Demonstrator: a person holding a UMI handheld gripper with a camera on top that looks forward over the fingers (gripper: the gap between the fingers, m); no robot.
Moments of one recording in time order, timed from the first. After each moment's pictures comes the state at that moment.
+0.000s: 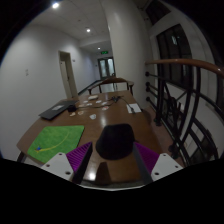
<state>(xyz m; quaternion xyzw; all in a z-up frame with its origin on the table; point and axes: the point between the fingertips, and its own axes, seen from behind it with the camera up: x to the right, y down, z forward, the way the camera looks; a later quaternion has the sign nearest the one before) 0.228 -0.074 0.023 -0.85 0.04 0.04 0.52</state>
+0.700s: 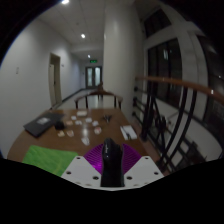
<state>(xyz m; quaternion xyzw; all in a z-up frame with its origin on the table) 0.227 0.010 0.085 -0.82 0.07 -0.07 0.56</state>
